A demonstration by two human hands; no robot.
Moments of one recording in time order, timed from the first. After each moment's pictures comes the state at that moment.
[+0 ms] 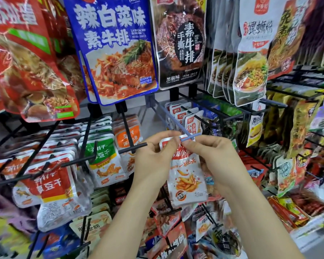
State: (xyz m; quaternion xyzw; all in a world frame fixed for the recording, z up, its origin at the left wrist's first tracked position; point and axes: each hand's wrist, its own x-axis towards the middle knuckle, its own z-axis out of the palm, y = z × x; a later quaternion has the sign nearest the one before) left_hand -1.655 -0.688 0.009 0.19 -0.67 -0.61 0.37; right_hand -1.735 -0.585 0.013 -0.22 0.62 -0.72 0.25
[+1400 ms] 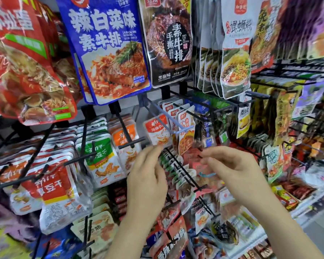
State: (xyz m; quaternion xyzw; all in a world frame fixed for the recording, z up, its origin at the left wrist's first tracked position) left_hand -1.619 -0.692 -0.039 0.19 -0.87 -0.24 0.39; right_hand -1.720 -0.530 -0.018 -0.29 0.72 -0.63 0.08
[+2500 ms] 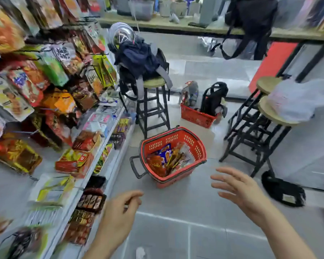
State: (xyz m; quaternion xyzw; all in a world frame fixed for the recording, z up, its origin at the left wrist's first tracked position) left_hand -1.745 -0.085 -0.225 -0.07 -0.86 -0.49 -0.14; right_hand -1.663 0.213 -0.187 0.34 0.63 -0.70 0.00
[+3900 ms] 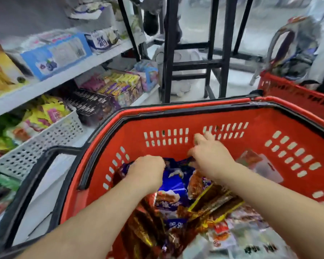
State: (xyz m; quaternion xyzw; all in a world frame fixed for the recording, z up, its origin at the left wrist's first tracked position) left_hand -2.193 0.192 -0.848 -0.08 -0.98 0.02 -0.18; right_hand -2.219 0.367 -0.857 -0.18 0.98 0.04 0.05
